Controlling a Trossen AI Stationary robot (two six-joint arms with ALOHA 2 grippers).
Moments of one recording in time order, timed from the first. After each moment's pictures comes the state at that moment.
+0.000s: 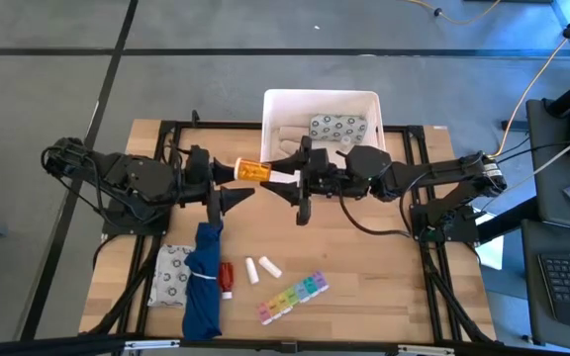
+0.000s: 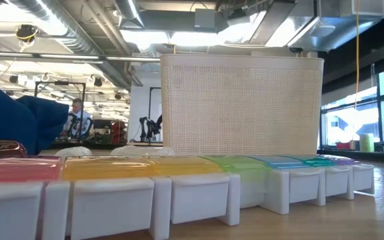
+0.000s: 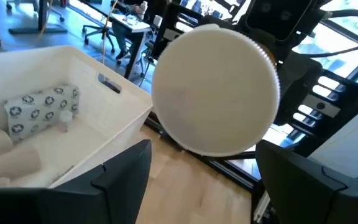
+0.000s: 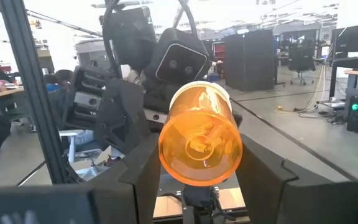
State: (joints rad) left arm -0.38 1.14 1.39 -0.47 -0.64 -0.63; right arm 0.15 1.59 1.54 0.19 0.18 0.09
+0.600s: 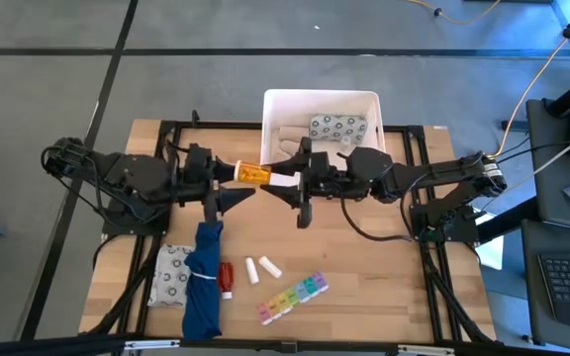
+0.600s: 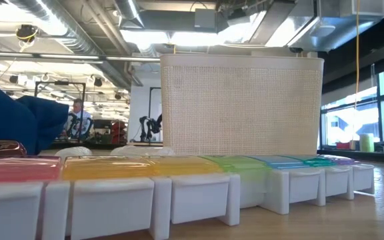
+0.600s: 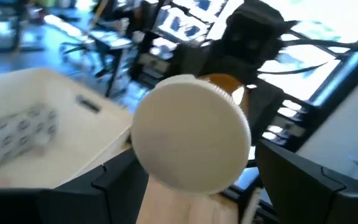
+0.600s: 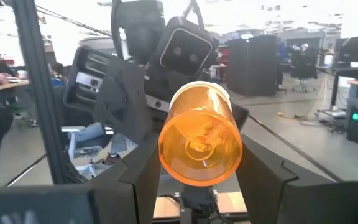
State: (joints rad) left arm -0.38 1.14 1.39 -0.35 -0.59 -0.54; right arm 0.15 1.59 1.54 0.21 0.17 0.05
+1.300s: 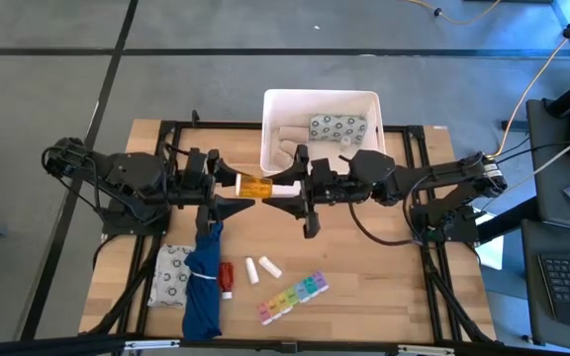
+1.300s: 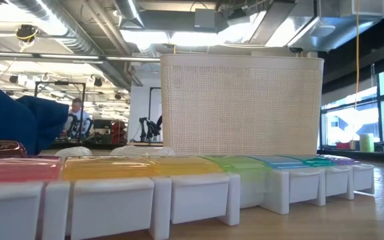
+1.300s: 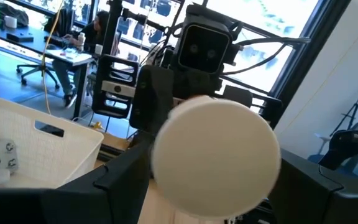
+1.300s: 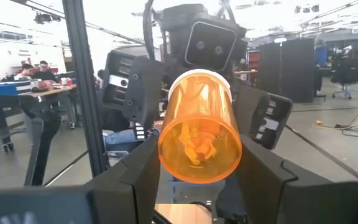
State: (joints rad) left arm -0.38 1.15 1.39 -0.25 -0.45 -0.38; right arm 0.18 1.59 1.54 0.24 0.06 0.07
